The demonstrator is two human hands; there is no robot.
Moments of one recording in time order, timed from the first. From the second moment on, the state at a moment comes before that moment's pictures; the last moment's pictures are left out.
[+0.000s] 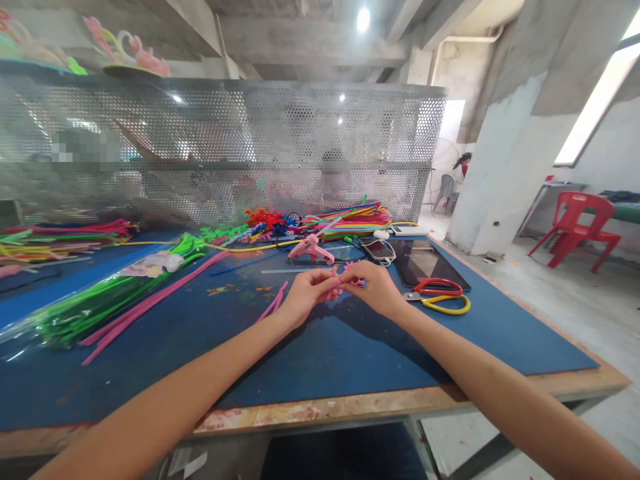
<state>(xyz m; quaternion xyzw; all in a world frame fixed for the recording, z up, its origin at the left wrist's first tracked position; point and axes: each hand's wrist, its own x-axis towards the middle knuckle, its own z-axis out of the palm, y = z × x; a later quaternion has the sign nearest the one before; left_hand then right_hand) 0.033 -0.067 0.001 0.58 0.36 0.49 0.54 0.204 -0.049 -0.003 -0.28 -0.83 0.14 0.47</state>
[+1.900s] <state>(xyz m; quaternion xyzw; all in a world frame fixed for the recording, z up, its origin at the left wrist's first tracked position) 0.024 -0.060 0.006 0.50 0.29 0.53 0.62 0.183 -0.062 -0.007 -0.33 -0.54 0.55 0.54</state>
